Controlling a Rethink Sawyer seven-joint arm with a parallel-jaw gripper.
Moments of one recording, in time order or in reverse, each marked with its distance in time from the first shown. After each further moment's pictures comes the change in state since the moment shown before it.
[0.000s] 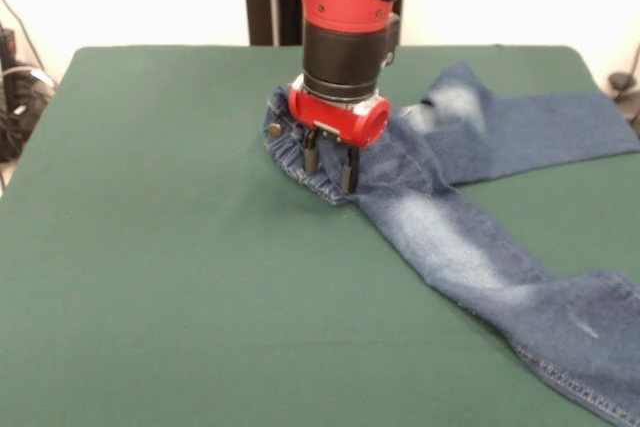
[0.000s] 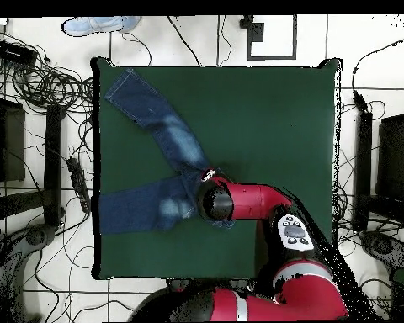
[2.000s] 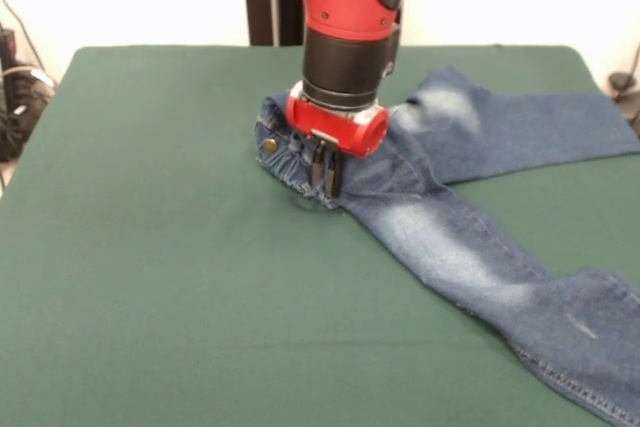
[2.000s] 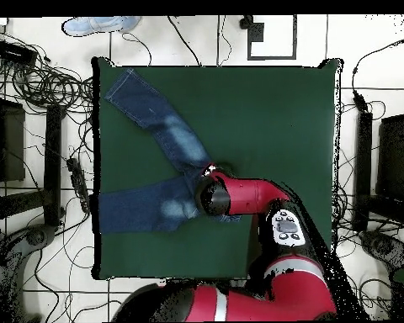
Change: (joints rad) arm 0.051 0.019 -0.047 -0.051 -0.001 0.003 0.000
